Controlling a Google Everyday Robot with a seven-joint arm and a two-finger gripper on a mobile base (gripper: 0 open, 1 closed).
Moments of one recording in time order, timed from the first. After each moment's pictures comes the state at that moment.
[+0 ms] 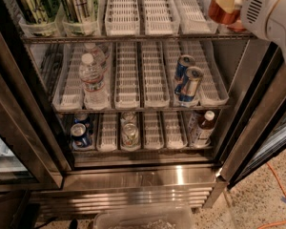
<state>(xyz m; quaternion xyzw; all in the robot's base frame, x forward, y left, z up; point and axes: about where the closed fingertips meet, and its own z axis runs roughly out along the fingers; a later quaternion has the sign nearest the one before) 0.571 -0.179 1.124 -0.09 0.69 0.06 0.72</state>
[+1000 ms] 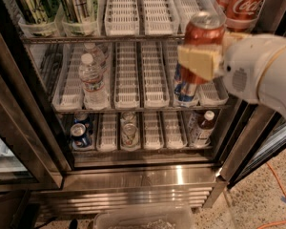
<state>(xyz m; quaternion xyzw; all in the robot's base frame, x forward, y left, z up) 0.494 -0.119 1.041 -0.21 0.73 0.11 0.64</state>
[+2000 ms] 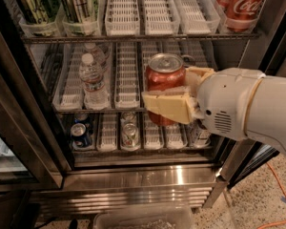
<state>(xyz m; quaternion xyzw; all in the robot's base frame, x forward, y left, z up) 0.426 -0.048 0.997 -0.34 0.73 0.21 0.56</state>
